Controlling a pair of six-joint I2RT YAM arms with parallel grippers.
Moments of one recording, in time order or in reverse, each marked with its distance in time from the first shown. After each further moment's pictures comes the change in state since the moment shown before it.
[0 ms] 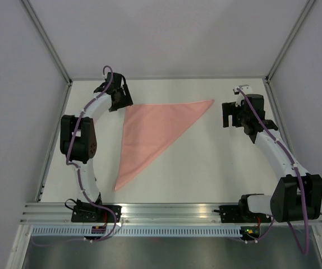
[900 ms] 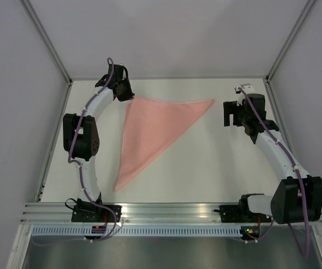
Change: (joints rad) left arm -0.016 0.019 0.115 -0.019 0.163 -0.003; right arm 0.000 -0.017 0.000 0.005 0.021 0.007
